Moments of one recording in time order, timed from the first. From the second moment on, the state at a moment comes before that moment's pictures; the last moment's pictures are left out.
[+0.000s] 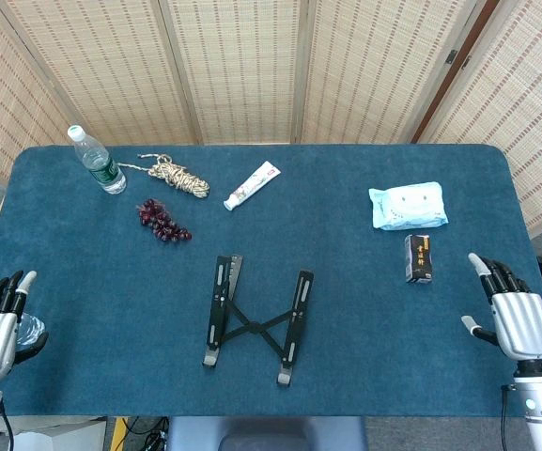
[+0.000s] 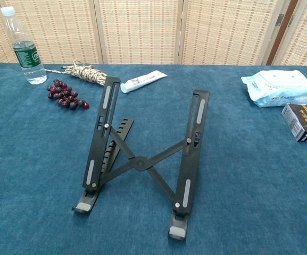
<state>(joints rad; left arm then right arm) -0.11 -1.16 -0.08 -1.67 1.36 1.45 0.24 0.11 -1.14 0.09 -1.66 -1.45 1.45 -0.17</state>
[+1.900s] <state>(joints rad) -0.11 -1.13 -0.05 -1.72 1.43 1.45 0.21 0.61 -1.30 0.09 -1.54 -1.59 0.92 1.37</state>
